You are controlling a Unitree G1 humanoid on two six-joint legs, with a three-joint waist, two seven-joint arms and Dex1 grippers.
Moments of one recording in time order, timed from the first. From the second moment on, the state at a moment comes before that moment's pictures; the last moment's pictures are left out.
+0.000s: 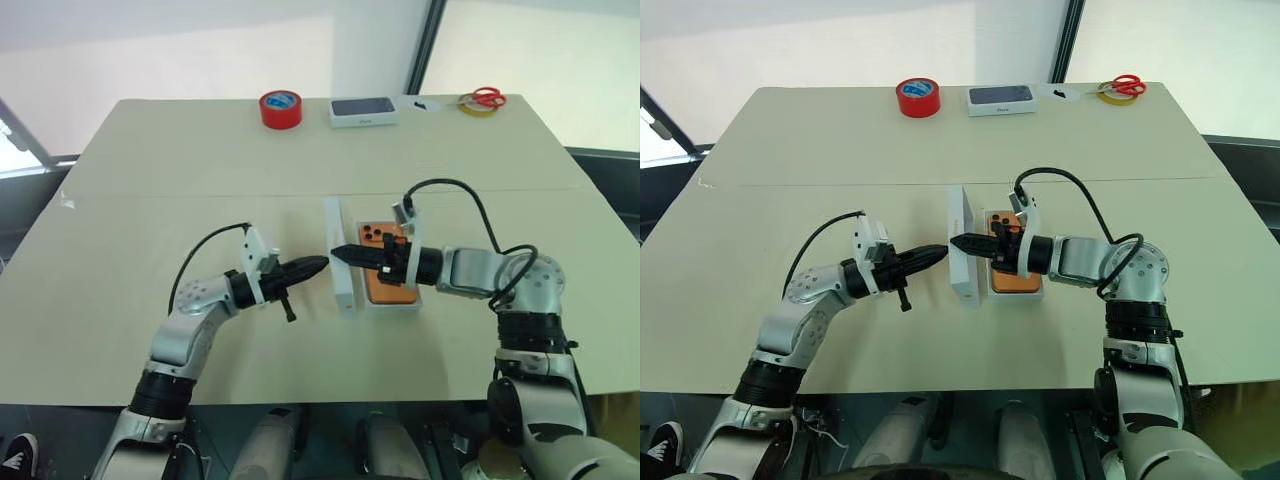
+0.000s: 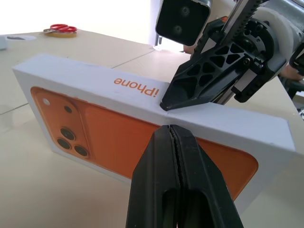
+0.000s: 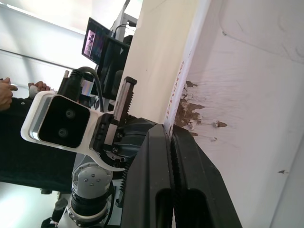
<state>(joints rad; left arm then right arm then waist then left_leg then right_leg) -0.32 0.31 -0.10 -0.03 -0.40 0.22 -0.93 -0.63 -0.36 -0.22 0.15 1.55 1.41 -0.04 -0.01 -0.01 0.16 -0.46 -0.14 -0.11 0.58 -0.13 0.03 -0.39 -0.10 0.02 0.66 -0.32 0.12</state>
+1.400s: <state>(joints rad) -0.57 0.16 -0.24 0.39 -0.18 0.25 -0.87 -0.33 -0.78 0.14 -0.17 0.27 0.56 0.55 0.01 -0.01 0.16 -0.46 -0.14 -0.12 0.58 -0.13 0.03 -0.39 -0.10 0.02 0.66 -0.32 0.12</state>
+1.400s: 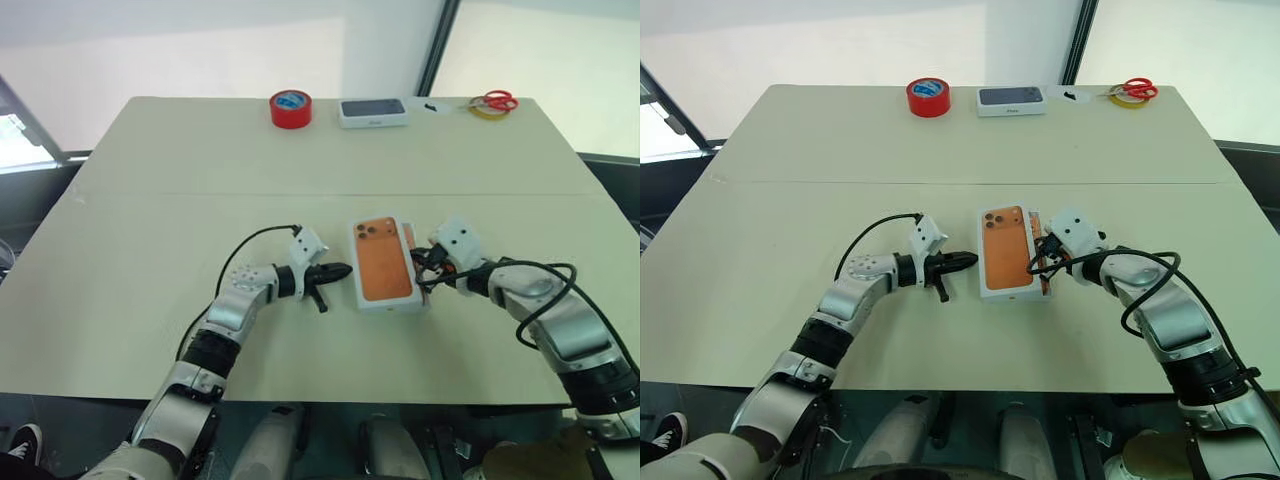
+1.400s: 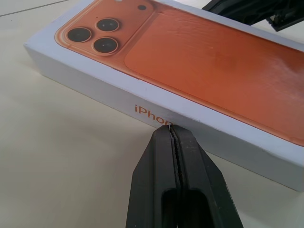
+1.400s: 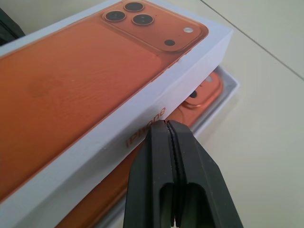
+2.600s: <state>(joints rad) -0.60 0.08 -0.19 0.45 -0.16 0.24 -0.87 -0.32 -0.76 0.14 -0.17 0.03 0.53 0.62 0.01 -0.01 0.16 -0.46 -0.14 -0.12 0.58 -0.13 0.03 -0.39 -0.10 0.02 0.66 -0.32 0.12</state>
